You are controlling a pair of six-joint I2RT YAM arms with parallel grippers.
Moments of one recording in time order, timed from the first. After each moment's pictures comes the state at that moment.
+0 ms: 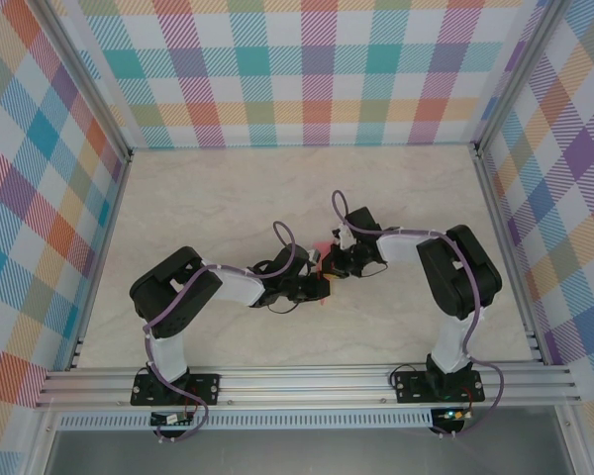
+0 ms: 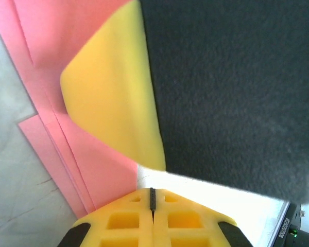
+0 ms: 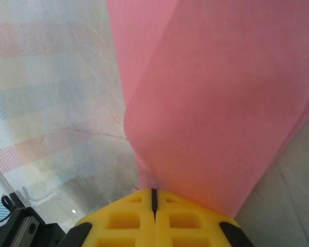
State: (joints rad) left arm -0.84 1.86 0.80 0.30 0.35 -0.89; right arm 0.47 1.87 0.97 -0.24 -0.60 0.59
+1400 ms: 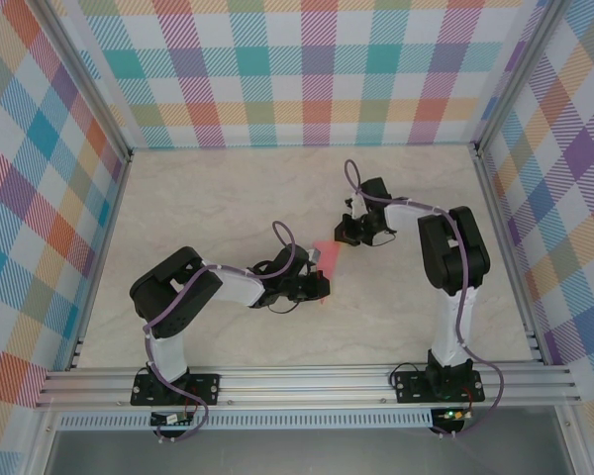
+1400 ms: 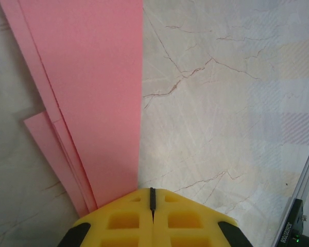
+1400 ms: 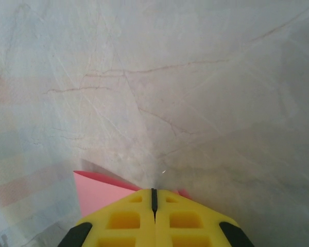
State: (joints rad) left arm -0.84 1.86 0.80 0.32 0.33 -0.89; right arm 0.30 2.06 1.30 -0.40 -0.55 0.42
